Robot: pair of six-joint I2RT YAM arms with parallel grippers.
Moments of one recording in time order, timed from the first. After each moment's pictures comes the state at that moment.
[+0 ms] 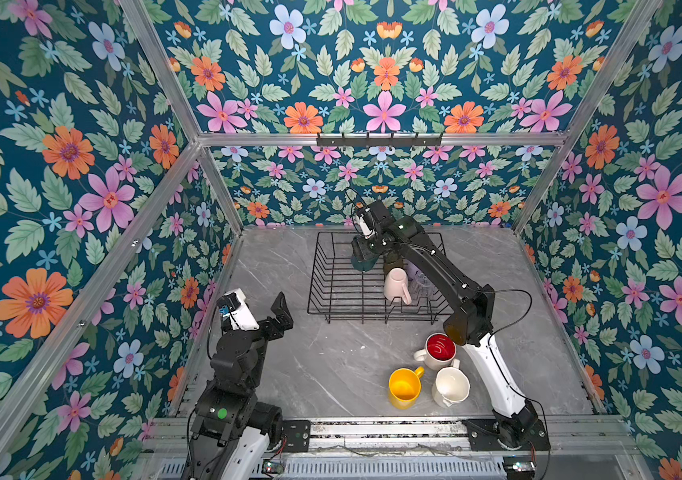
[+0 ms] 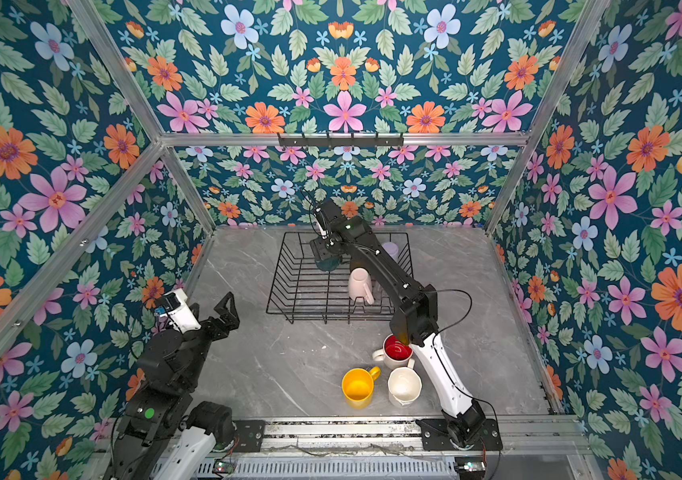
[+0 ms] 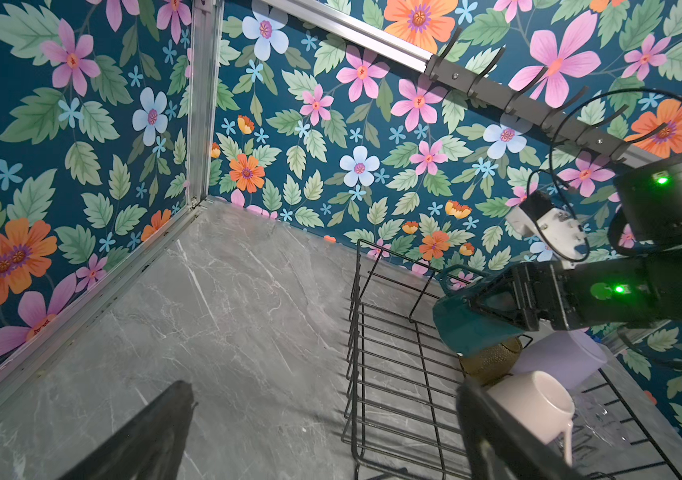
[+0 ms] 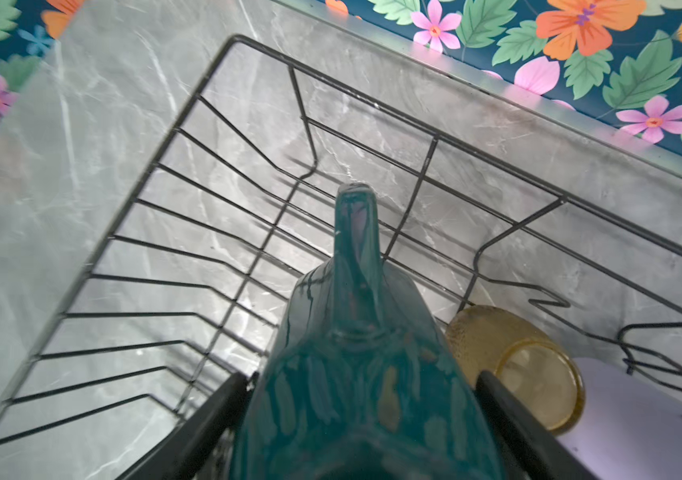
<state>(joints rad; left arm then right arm) -0.30 0.34 0.59 -0.39 -0.30 -0.38 0.66 2.44 2.63 -1.10 0.09 0.16</state>
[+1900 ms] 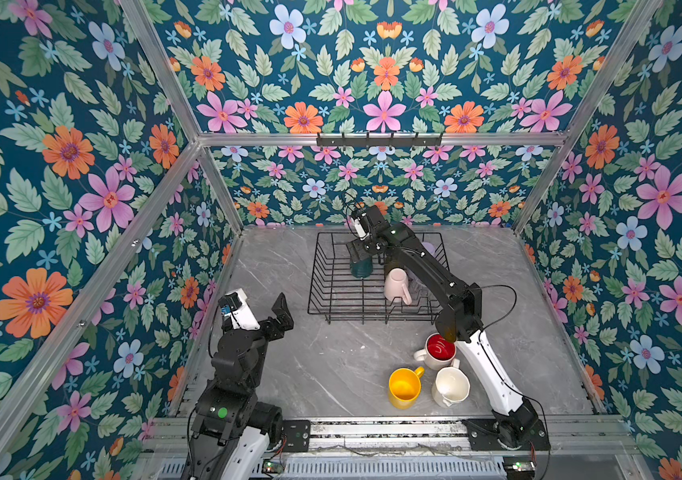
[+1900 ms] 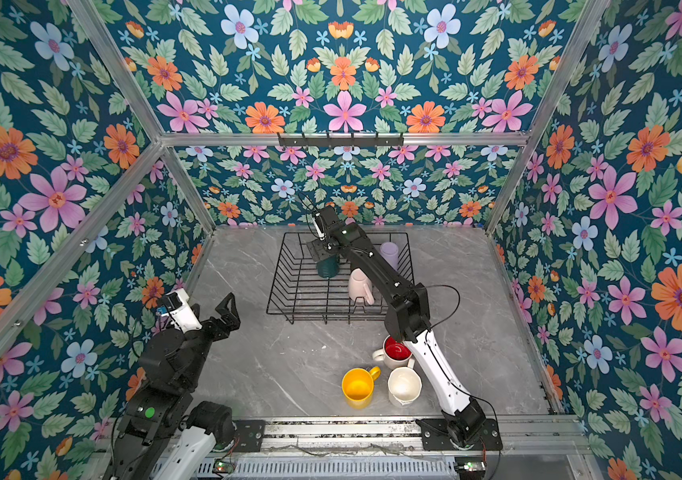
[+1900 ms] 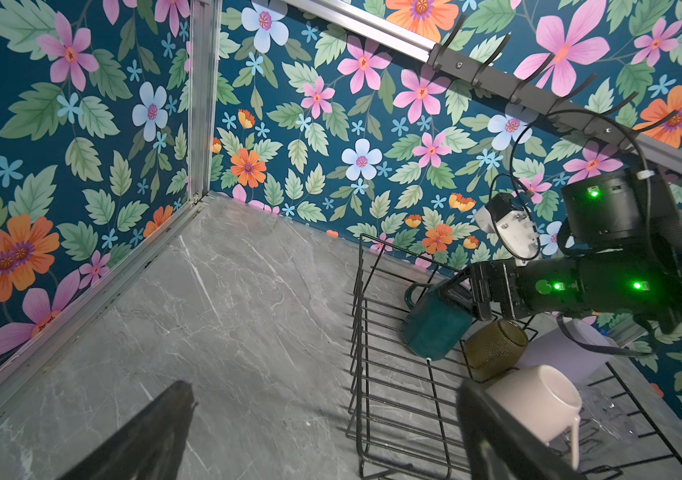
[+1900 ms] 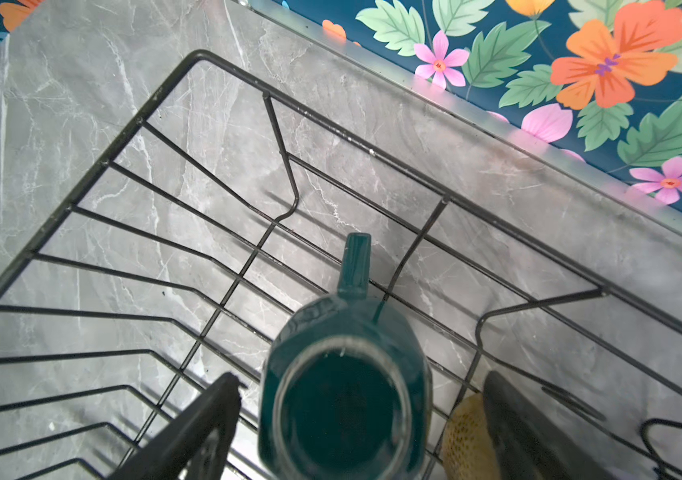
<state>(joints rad) -0.30 0.34 0.59 -0.40 -0.30 -0.38 0.64 2.56 2.69 -0.97 0.10 0.07</state>
